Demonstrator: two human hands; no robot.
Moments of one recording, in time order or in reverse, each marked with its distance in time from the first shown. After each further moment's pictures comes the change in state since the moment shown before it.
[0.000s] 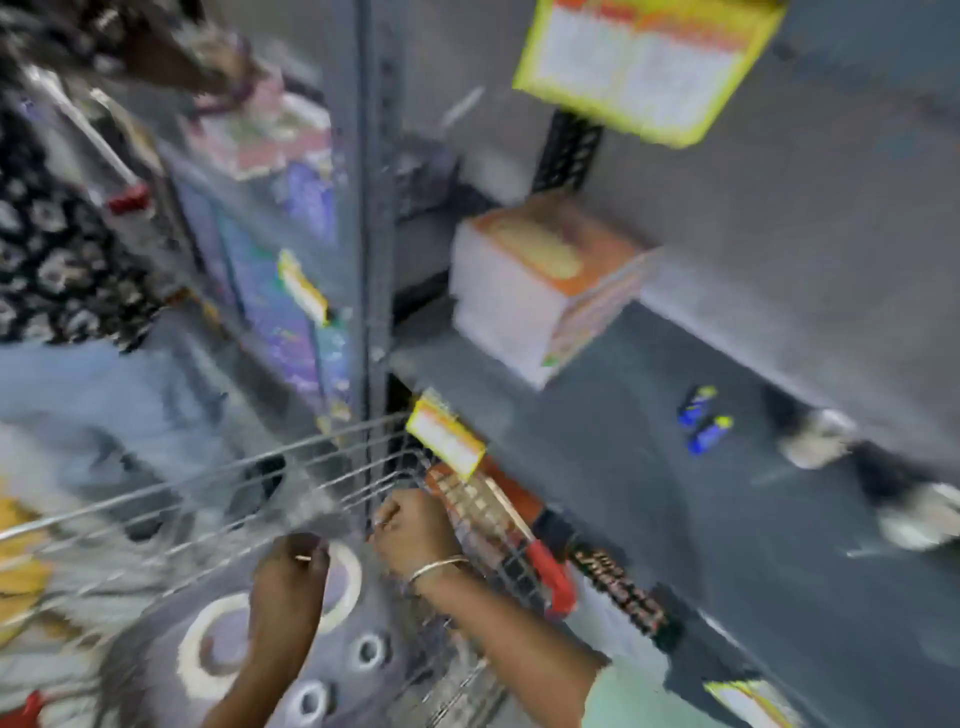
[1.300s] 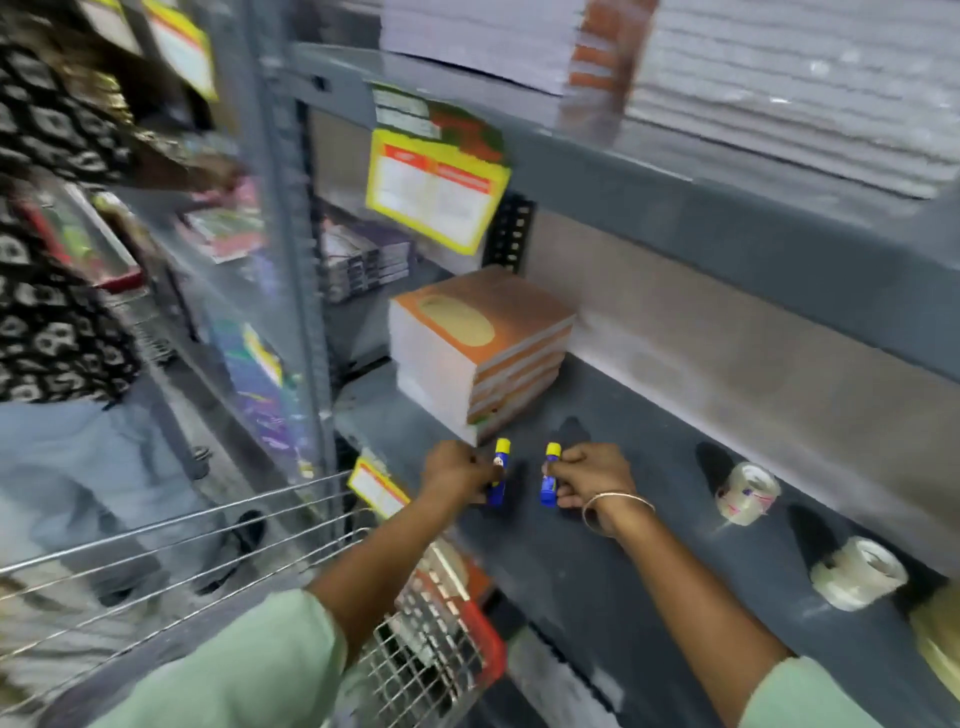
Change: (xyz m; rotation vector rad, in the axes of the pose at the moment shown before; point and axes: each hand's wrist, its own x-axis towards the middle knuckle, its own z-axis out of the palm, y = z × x) left_hand 0.006 0.241 0.104 -0.296 -0.540 0.033; right_hand -0.009 0.074 -0.246 0.400 0.333 0.272
